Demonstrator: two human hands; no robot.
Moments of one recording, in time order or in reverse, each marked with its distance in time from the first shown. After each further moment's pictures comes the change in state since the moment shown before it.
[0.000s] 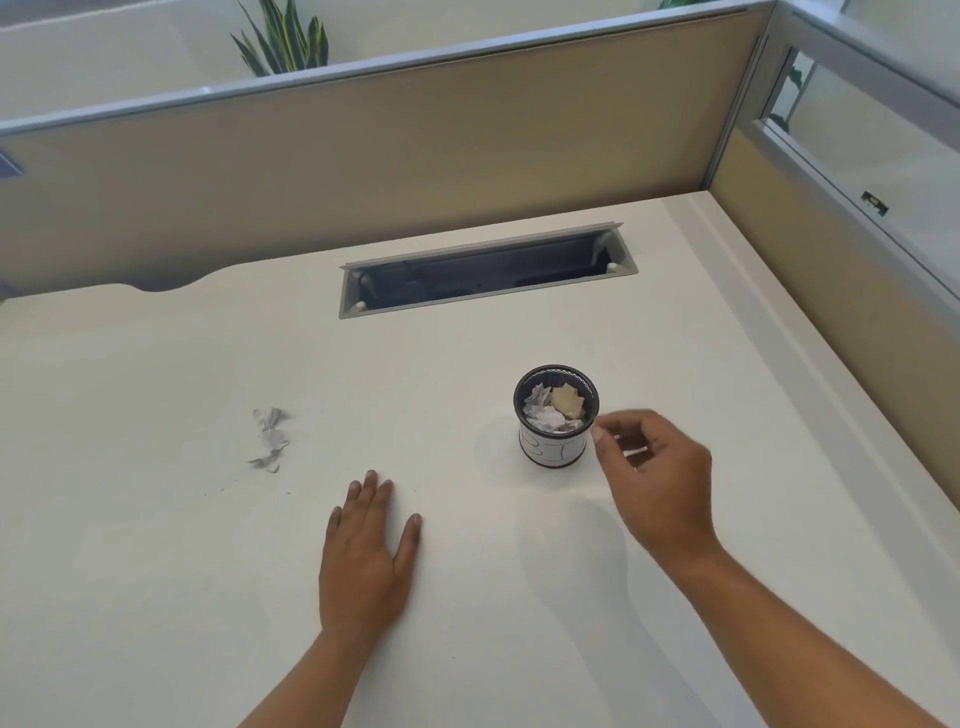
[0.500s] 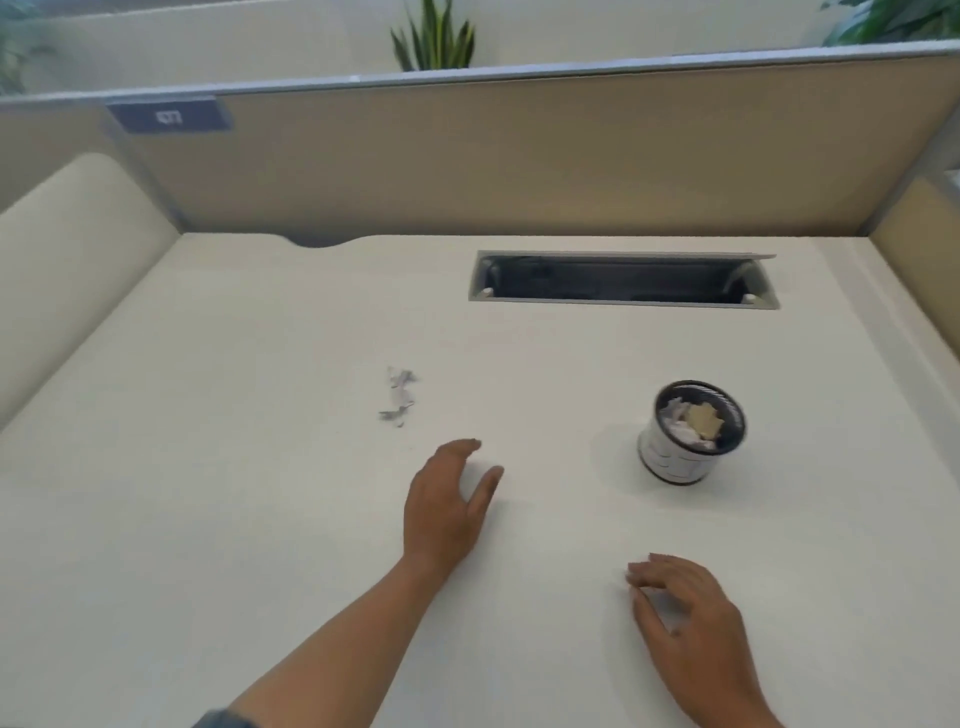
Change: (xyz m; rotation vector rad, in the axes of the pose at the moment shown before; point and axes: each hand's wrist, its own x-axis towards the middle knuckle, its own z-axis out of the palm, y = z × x) left_hand 0.014 -0.017 -0.045 -0.354 0.204 0.011; right_hand -0.118 0.025 0.034 -0.357 -0.372 -0.114
